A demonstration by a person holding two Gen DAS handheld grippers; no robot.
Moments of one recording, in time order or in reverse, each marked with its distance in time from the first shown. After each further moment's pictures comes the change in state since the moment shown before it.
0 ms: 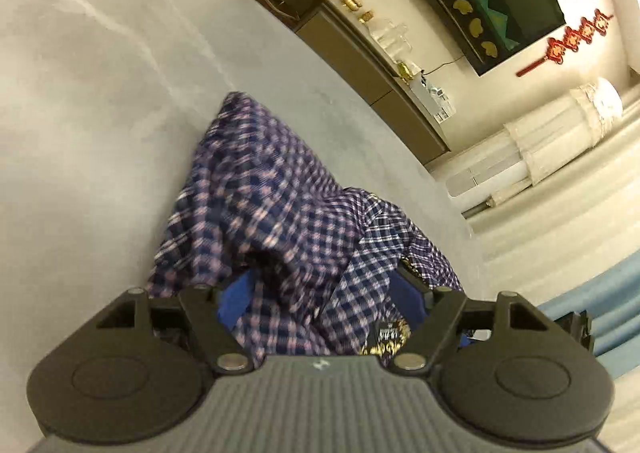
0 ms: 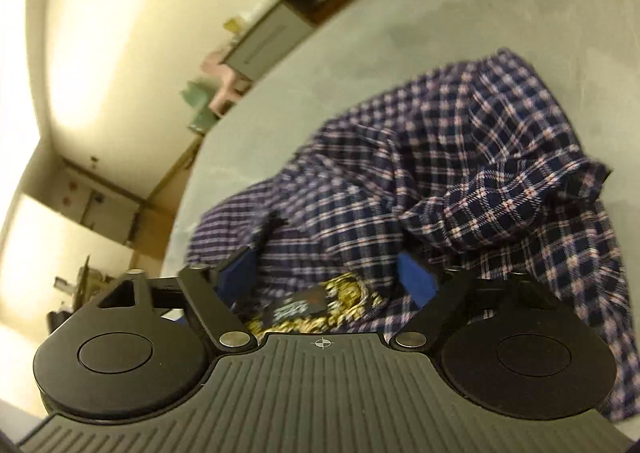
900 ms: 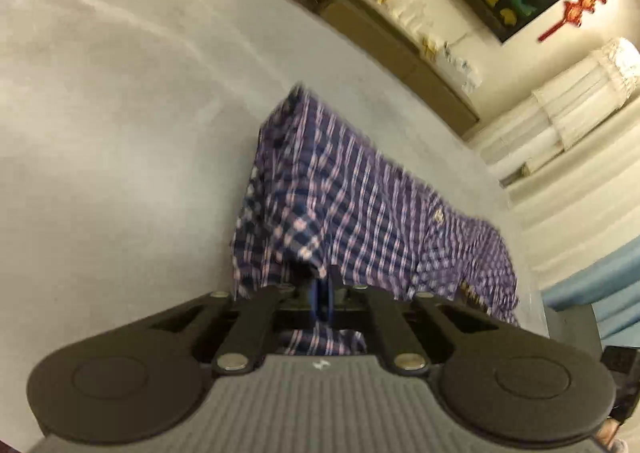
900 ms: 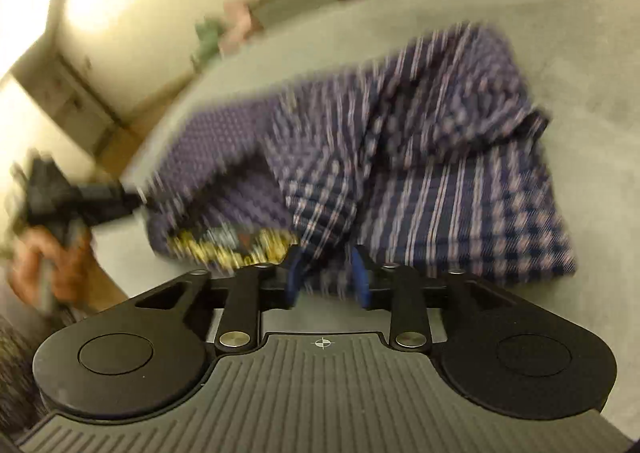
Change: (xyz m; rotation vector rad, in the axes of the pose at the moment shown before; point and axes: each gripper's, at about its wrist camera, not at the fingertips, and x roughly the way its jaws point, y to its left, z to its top) left arm -0.042 0.008 -0.009 0.077 0.035 0.129; right arm -0.090 0.021 -0.075 -0.273 -0.017 -0.062
